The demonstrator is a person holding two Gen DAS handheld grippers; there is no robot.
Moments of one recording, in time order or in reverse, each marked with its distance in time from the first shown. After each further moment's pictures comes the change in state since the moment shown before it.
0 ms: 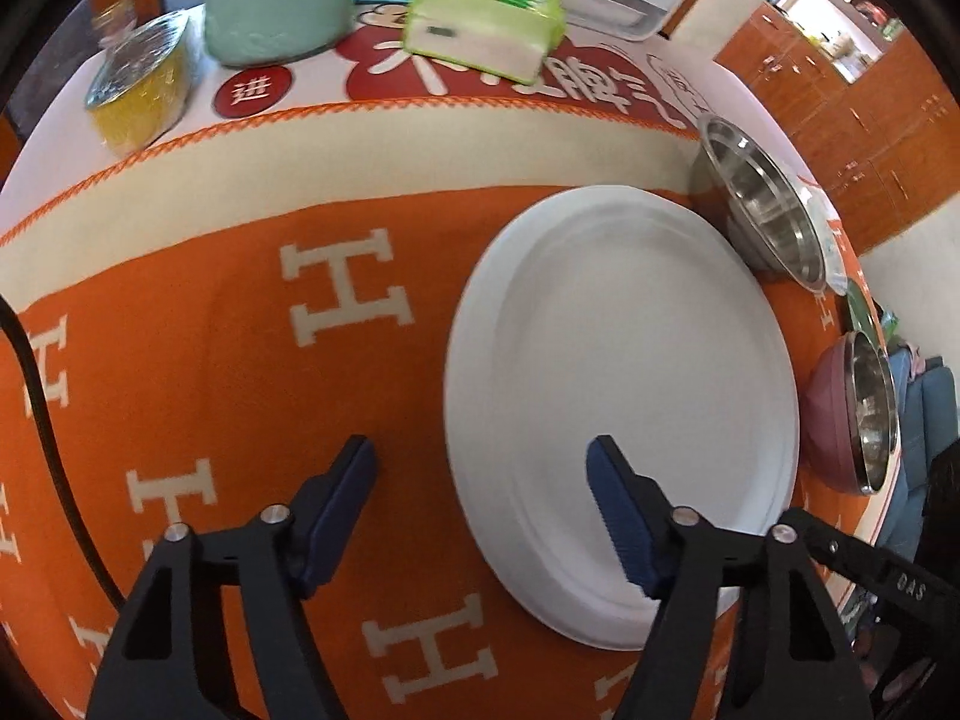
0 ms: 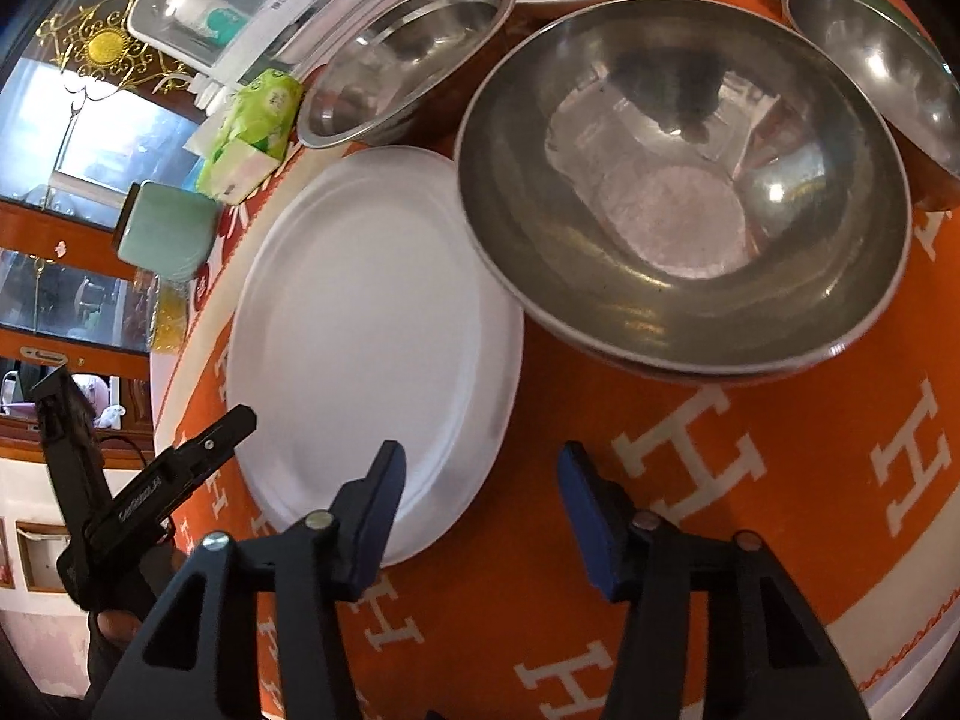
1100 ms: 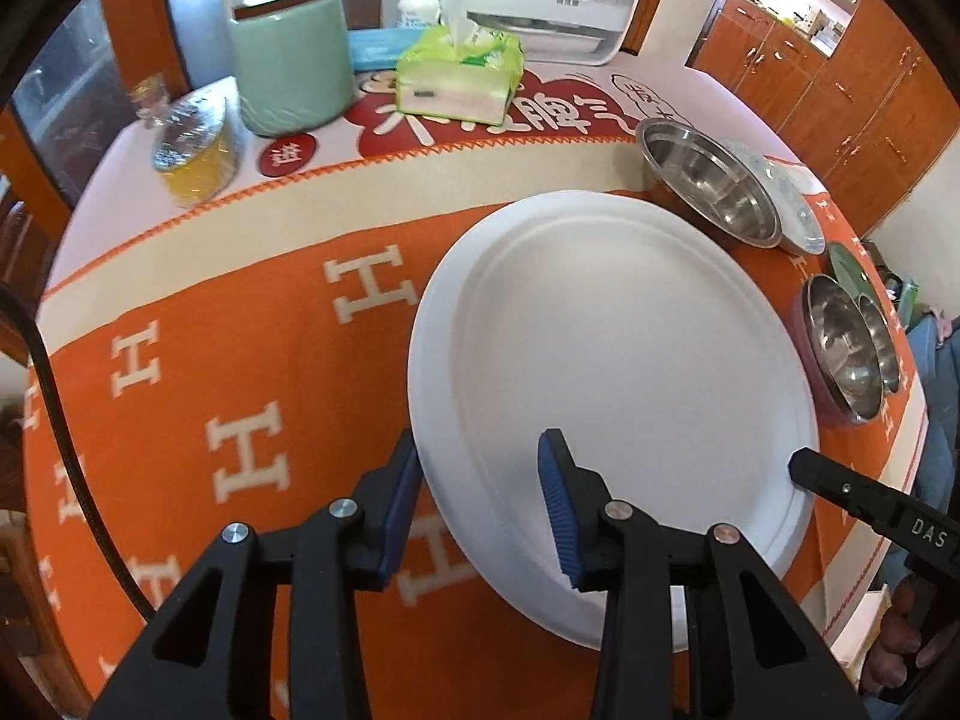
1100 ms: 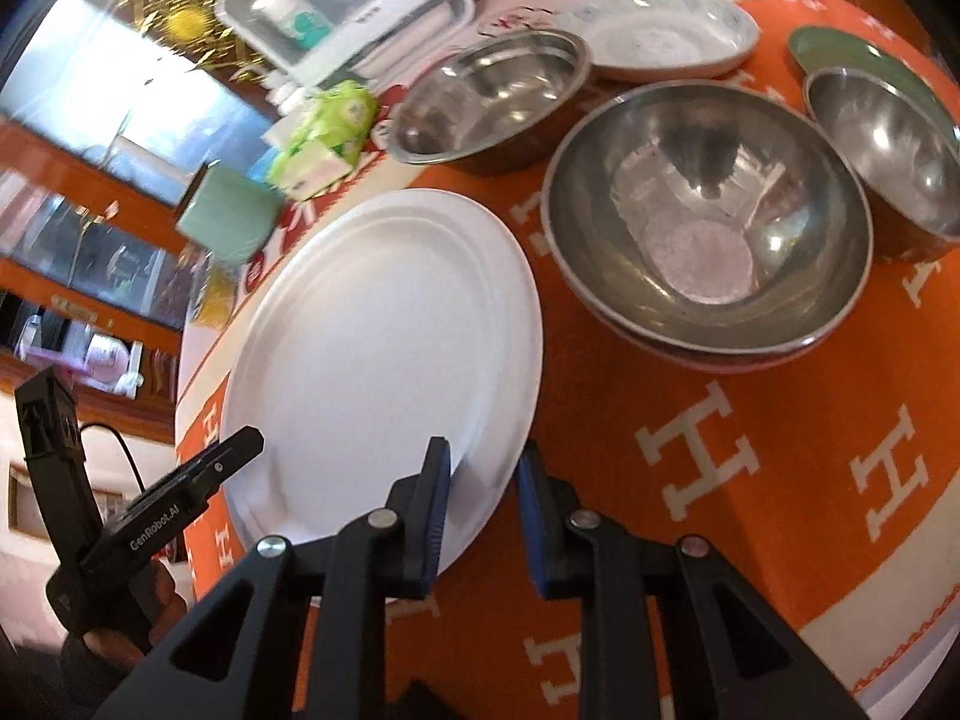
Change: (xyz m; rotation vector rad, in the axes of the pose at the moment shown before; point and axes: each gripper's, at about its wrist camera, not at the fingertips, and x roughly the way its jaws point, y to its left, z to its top) left arm -0.076 -0.032 -0.054 0.084 -0.108 0.131; right arm -0.041 0.021 -0.027 -0.183 -0.086 0.060
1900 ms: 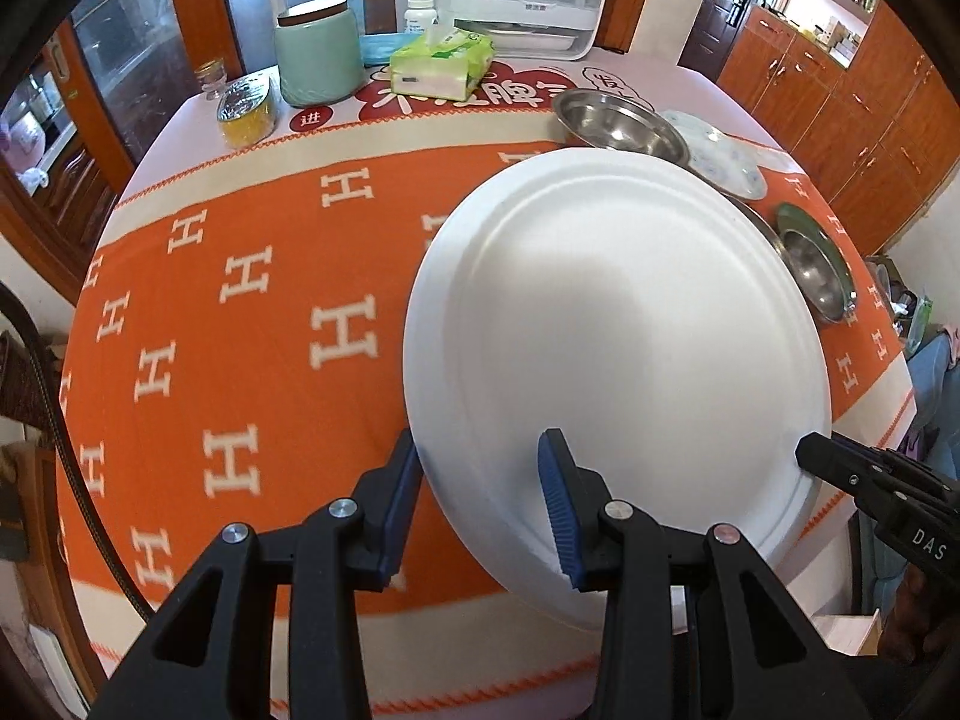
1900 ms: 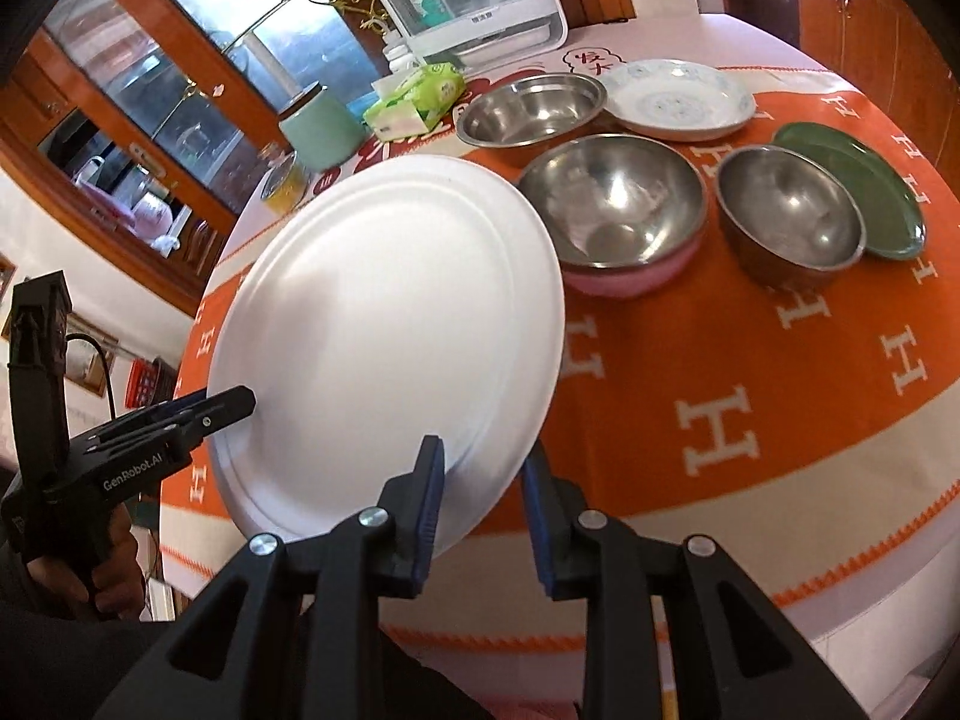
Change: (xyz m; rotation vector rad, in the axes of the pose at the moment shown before) left arm -0.083 -0.093 -0.103 -0.081 -0.003 0.057; right arm -0.100 -0.055 -0.051 -0.317 0.045 0.014
